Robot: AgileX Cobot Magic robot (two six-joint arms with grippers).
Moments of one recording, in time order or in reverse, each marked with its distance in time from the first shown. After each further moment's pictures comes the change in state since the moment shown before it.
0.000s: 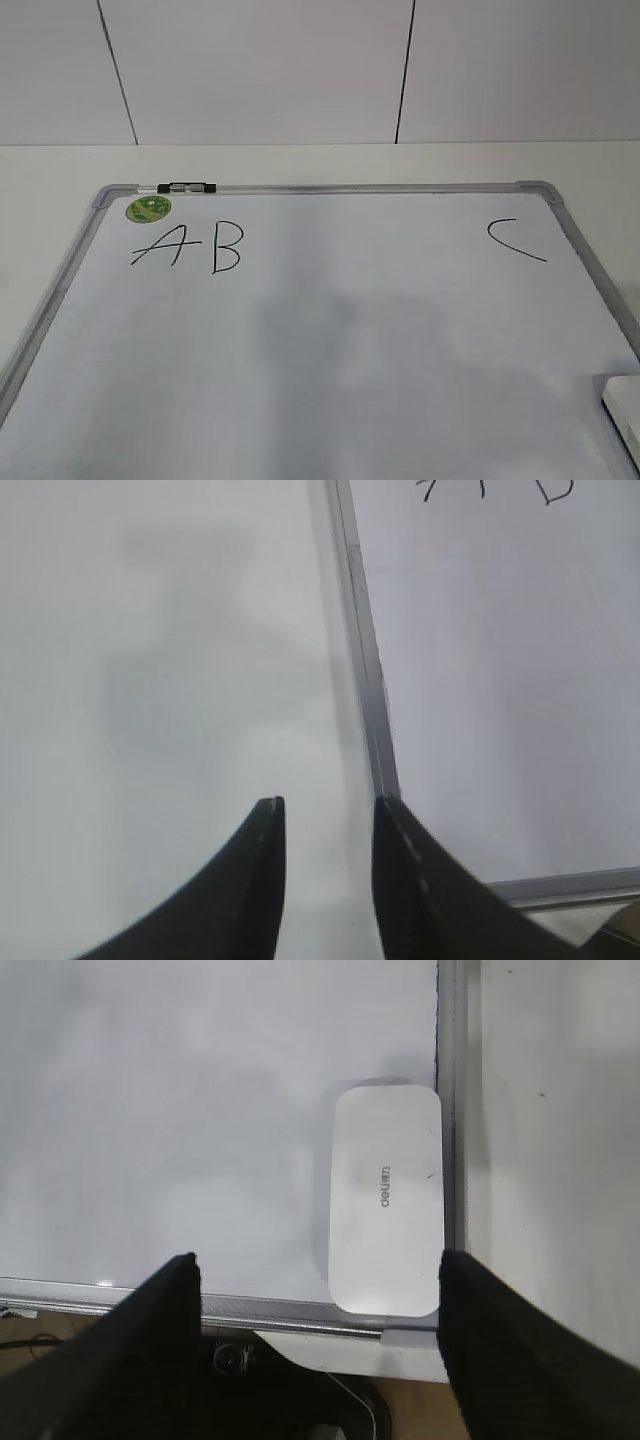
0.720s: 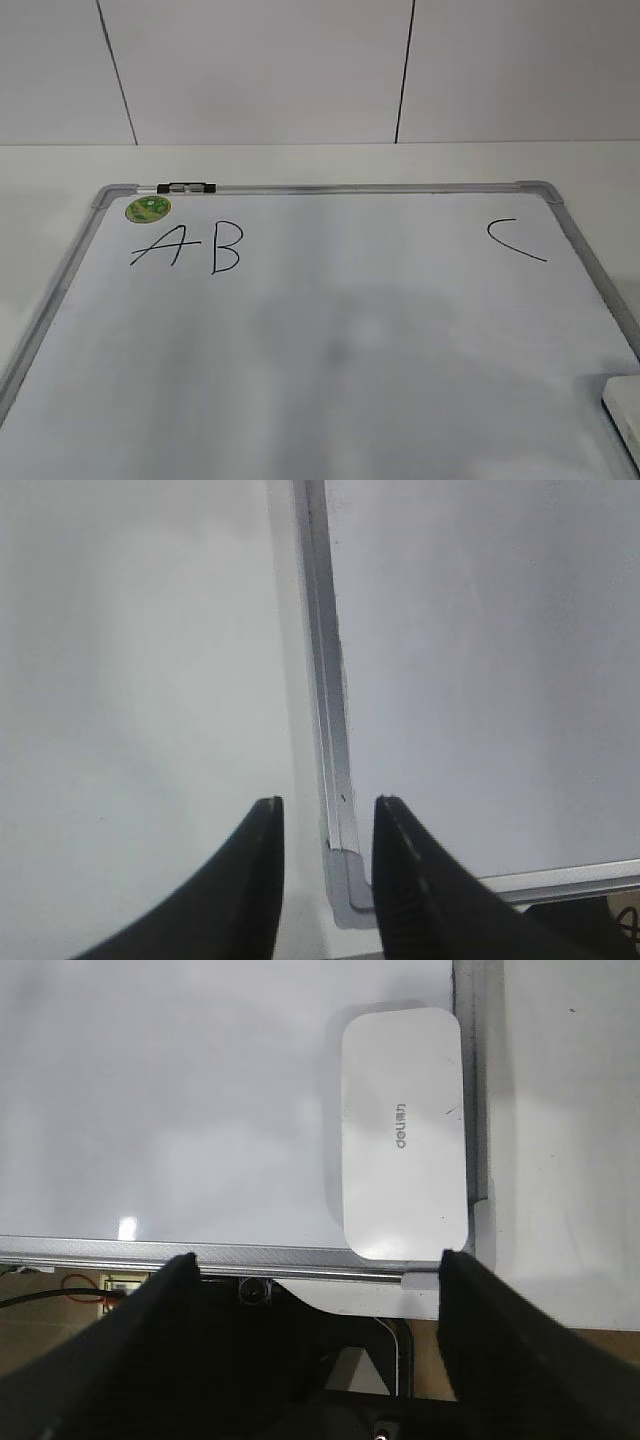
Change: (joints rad) left arm 0.000 0.628 -0.284 -0.078 0.056 -0.011; right arm 0.000 0.117 -0.033 0.023 0.083 0.042
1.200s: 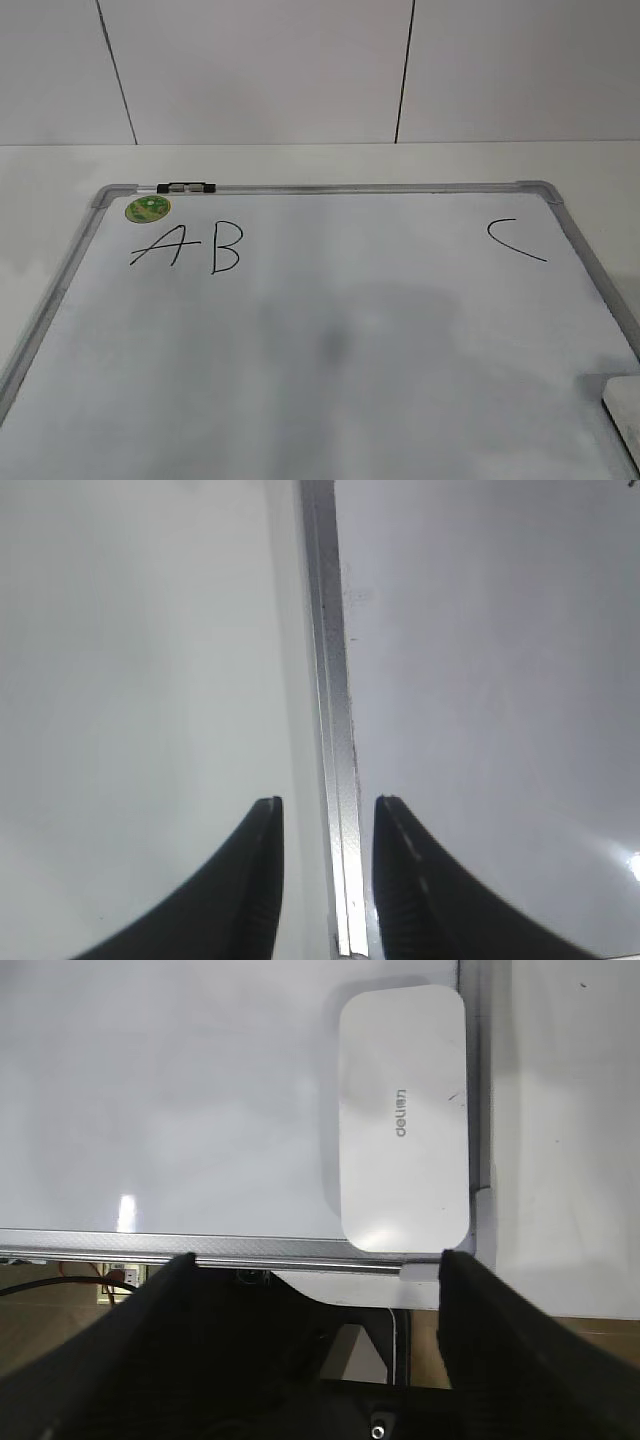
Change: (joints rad) left arm 0.000 0.409 -0.239 0.000 -0.010 0.000; right arm 0.000 0.066 0.000 0.018 -0.002 0.004
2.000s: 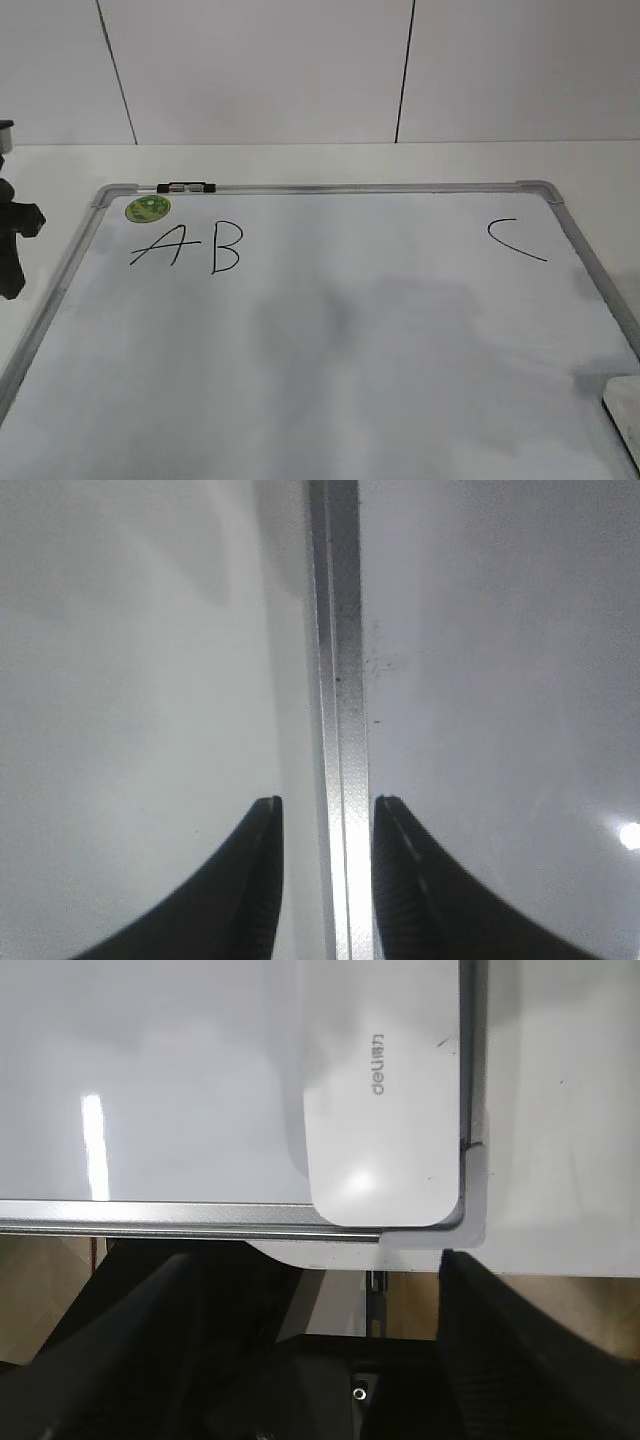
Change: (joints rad) left arm 0.000 0.263 -0.002 -0.018 -0.147 0.010; right arm 0.000 0.245 0.000 -0.032 -0.009 0.000
